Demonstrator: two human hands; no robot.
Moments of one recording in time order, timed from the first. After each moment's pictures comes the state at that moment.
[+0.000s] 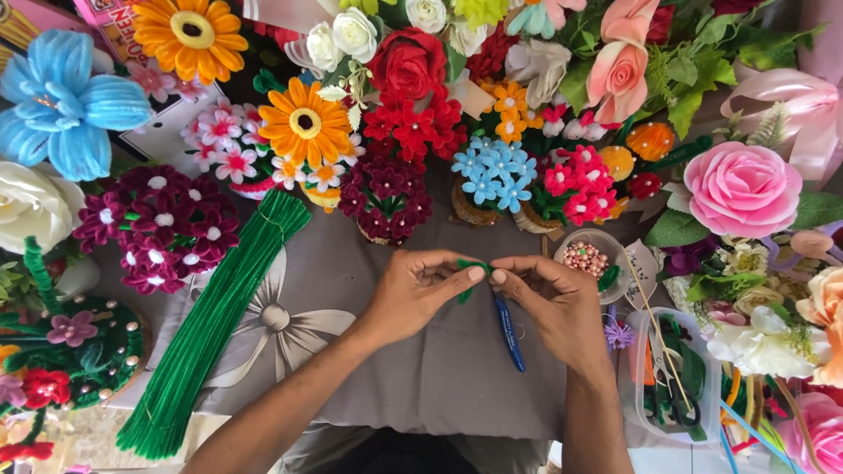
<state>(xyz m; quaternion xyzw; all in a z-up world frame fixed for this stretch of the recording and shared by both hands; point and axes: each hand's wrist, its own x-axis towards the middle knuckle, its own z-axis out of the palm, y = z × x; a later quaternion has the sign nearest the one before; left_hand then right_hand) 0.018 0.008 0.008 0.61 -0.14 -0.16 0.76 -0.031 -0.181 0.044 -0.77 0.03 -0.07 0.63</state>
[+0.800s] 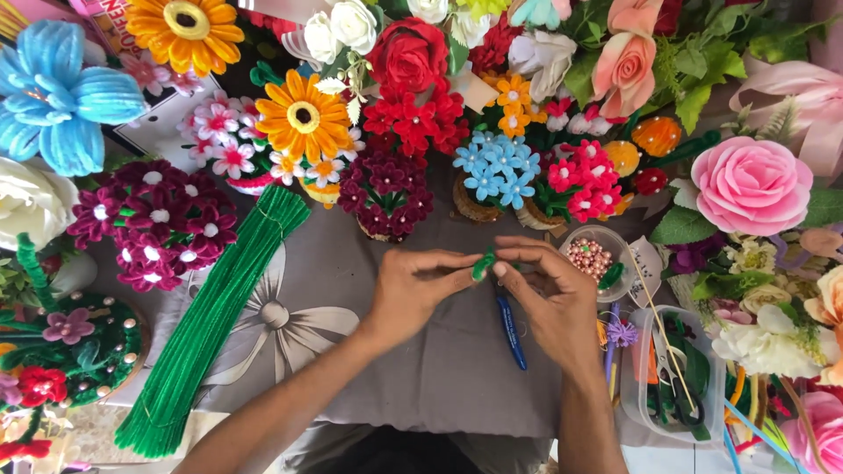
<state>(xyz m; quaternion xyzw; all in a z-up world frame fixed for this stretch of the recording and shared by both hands) 0.018 0.002 0.003 0.61 -0.14 -0.09 0.77 -0.027 -0.173 0.043 -0.80 0.00 -0.13 0.59</state>
